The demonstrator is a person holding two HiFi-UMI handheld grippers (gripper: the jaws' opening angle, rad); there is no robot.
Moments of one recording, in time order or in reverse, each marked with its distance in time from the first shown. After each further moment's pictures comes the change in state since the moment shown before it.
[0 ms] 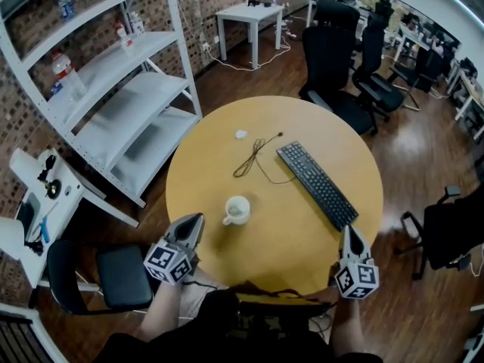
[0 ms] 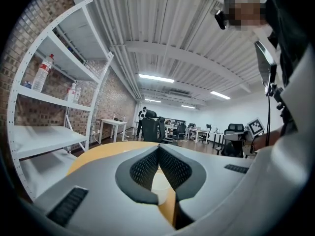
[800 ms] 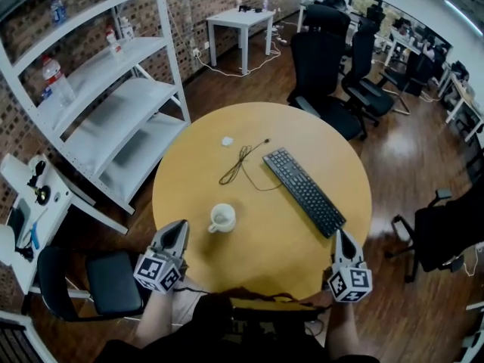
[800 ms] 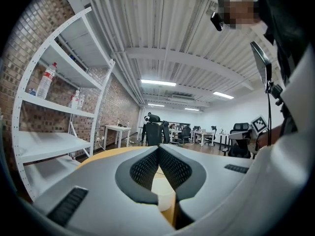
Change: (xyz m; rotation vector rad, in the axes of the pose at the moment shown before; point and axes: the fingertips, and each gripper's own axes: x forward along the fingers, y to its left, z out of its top) left arm -0.001 0.004 0.002 0.030 -0.055 0.066; right arm 0.006 -0.014 0.003 -0.025 -0.004 0.021
